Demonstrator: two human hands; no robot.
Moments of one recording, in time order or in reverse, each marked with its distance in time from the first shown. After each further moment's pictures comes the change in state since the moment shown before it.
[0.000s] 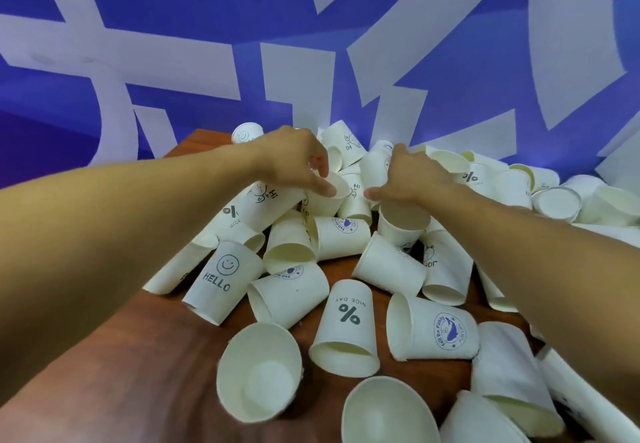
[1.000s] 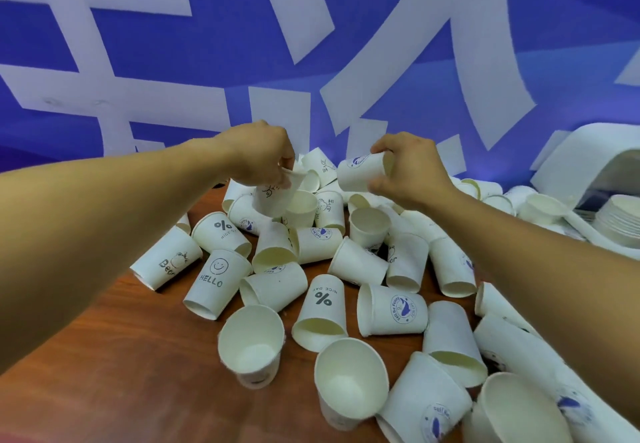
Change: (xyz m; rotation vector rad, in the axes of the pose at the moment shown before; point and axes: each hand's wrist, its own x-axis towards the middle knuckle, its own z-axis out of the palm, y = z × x) left_hand -0.051 0.032 -0.058 0.283 0.072 -0.027; right_hand -0.077 0.020 -0.066 0.291 0.397 -0.192
